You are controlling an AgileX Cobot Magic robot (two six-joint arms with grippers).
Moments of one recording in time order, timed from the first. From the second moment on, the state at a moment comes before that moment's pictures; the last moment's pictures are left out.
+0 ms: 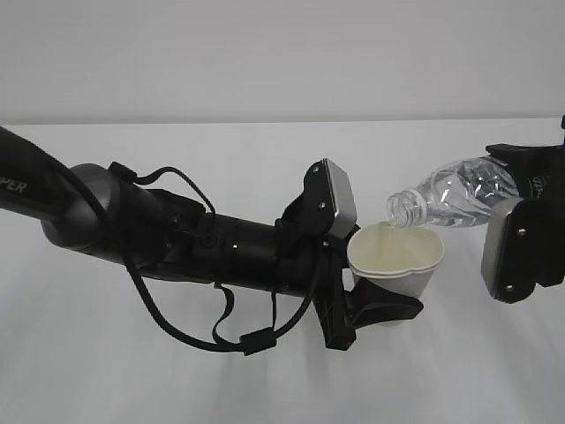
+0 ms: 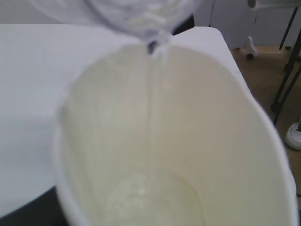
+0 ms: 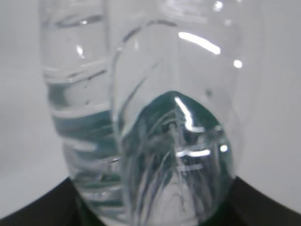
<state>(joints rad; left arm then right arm) -0.70 2.15 -1.13 1.13 -0.90 -0.60 0.16 1.40 -0.38 -0.15 -0.68 -1.50</state>
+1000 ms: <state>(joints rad) -0.70 2.15 -1.13 1.13 -0.90 -0.60 0.16 1.40 -0.38 -0.16 -0.66 -1.52</state>
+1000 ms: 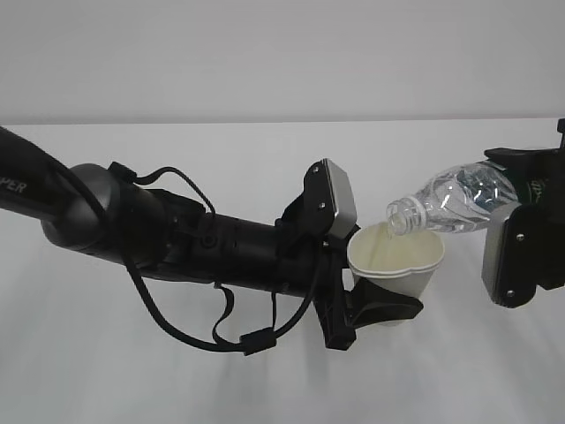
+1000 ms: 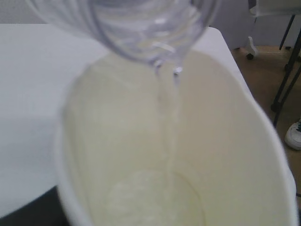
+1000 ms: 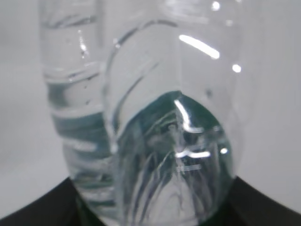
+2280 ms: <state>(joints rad) -0.70 2.15 -1.13 1.13 -0.88 -0.60 0.16 1.40 -0.38 -0.16 -0.66 -1.54</state>
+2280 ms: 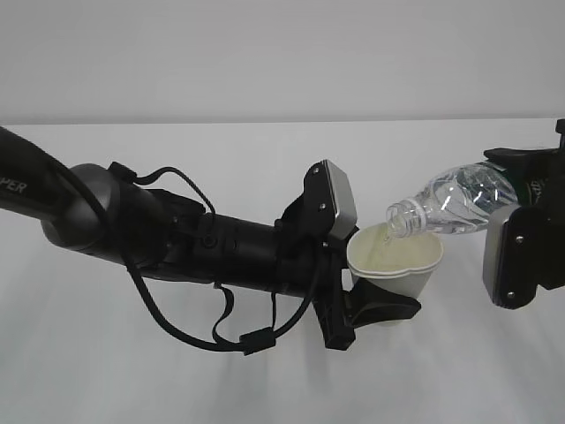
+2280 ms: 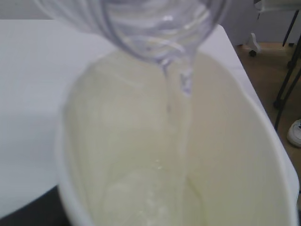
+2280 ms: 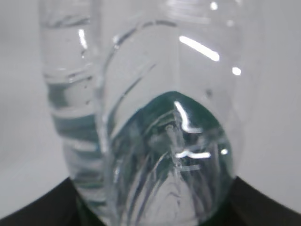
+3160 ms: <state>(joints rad) -0.70 2.15 -1.13 1.13 -0.88 -0.60 0.16 1.40 -0.38 -0.16 -0.66 -1.56</state>
